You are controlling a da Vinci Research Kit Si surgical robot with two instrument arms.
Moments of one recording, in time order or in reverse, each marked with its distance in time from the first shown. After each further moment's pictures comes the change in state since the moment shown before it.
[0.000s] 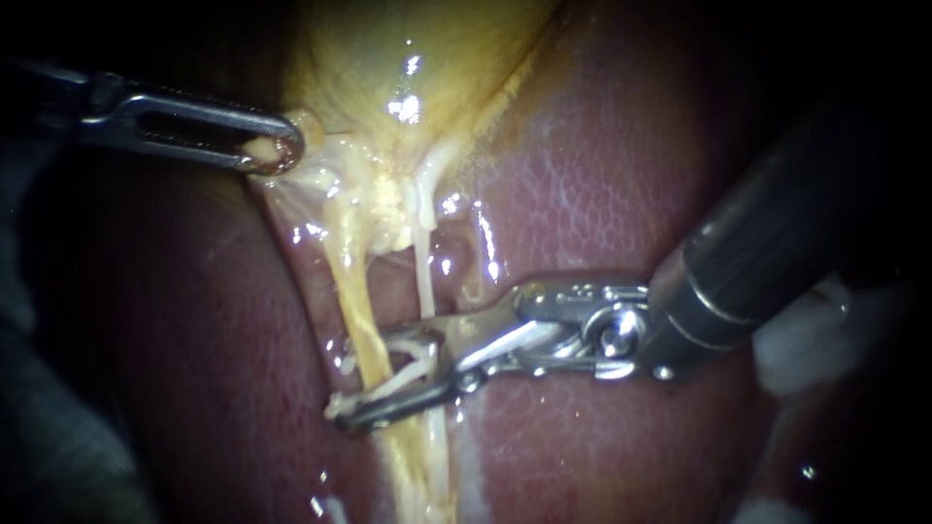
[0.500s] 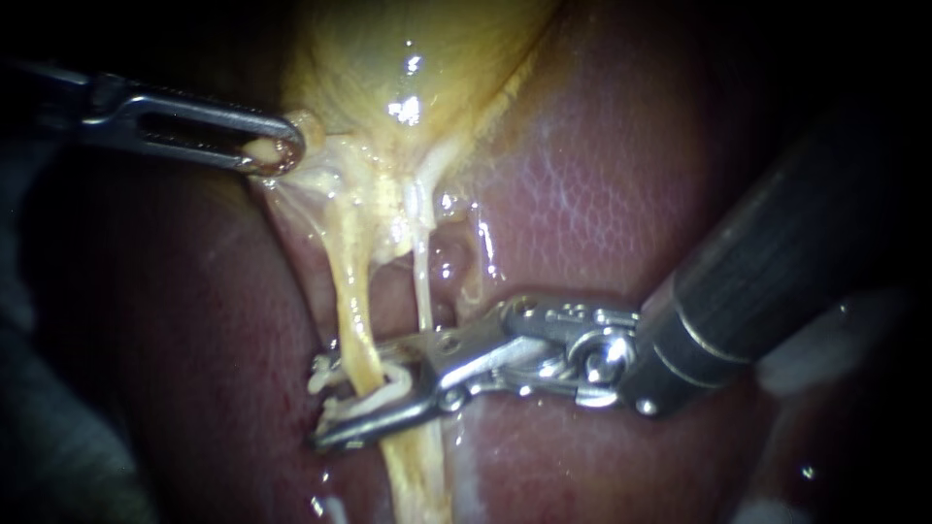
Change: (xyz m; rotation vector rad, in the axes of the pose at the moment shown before) right arm 0.002 -0.003 0.001 0.131 0.062 0.027; left arm 0.000 0.000 0.000 0.000 0.000 0.000
